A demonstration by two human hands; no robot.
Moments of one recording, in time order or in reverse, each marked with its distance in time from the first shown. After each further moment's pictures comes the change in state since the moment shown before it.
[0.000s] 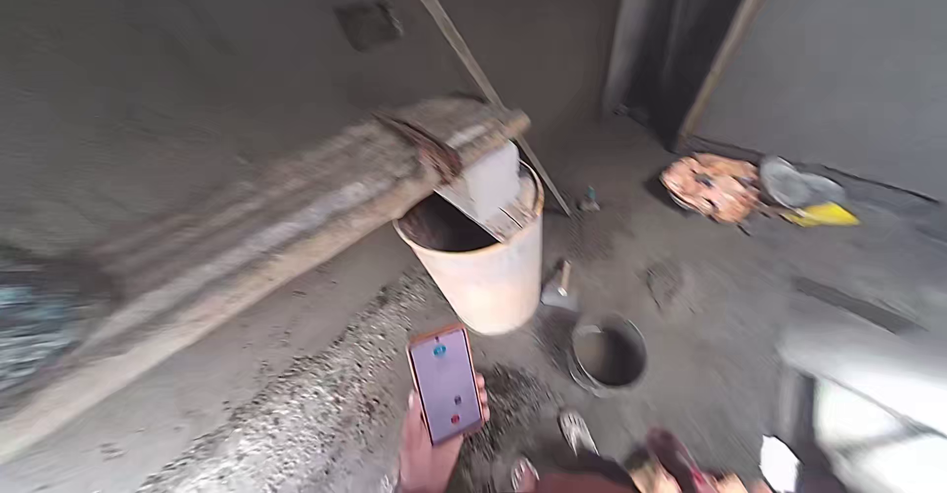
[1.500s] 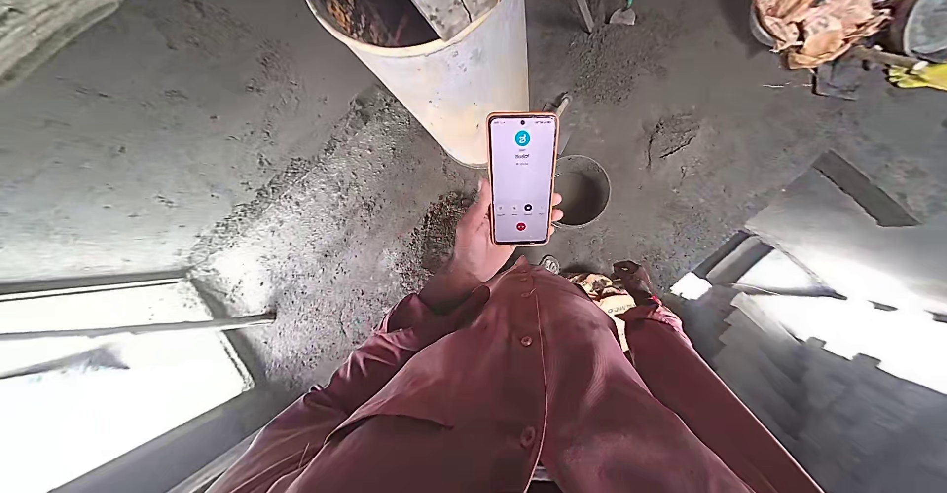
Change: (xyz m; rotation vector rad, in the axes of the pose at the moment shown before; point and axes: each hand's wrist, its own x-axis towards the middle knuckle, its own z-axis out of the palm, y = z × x) left_hand 0.066 -0.214 0.165 0.035 0.065 -0.249; right_hand 0.087 0.194 -0.065 0.257 -0.439 0.334
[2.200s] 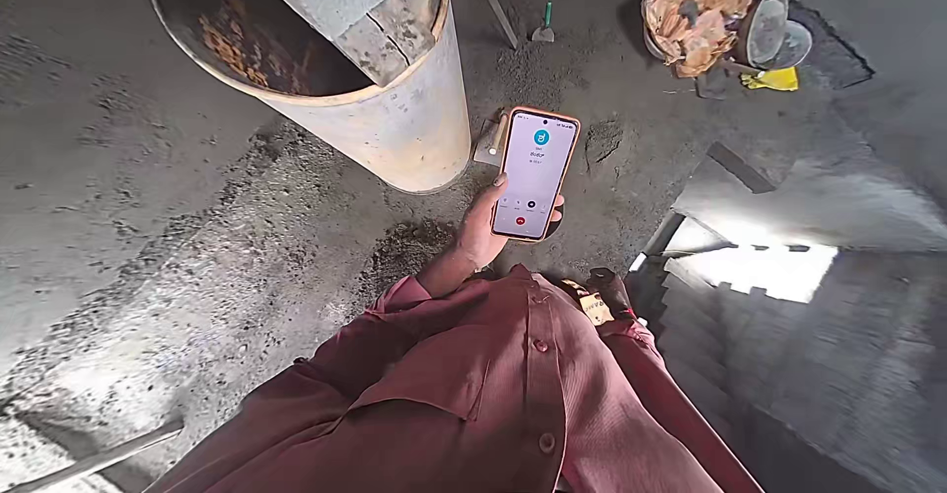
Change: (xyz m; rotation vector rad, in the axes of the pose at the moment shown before) left_hand 0.121 0.038 -0.026 0.096 -0.188 -0.123; right_hand -0.048 -0.065 -0.012 0.122 0.208 0.089
